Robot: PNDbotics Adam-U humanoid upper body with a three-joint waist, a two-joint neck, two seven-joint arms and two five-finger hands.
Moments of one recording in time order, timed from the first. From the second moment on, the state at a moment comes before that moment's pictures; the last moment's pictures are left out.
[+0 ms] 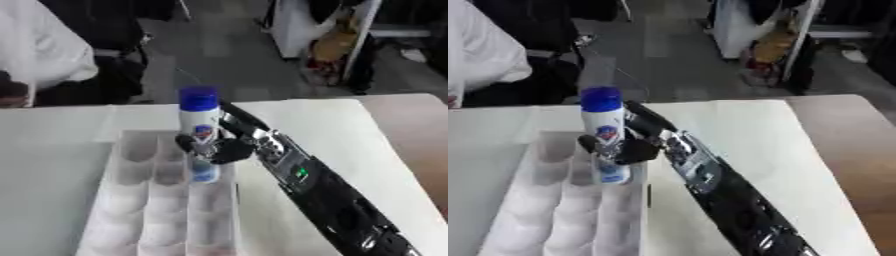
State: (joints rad) left arm -0.55 0.34 -0.11 -1.98 0.33 -0.50 -0.01; right arm -1.08 -0.28 0.28 -1.07 0.27 -0.47 0.26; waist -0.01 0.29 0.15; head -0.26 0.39
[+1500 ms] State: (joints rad) left arm -0.55 0.34 -0.11 -1.98 0.32 -0.51 -0.01; right arm -1.03 -0.20 0.26 -1.07 0.85 -0.39 -0.07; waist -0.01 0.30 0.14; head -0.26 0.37
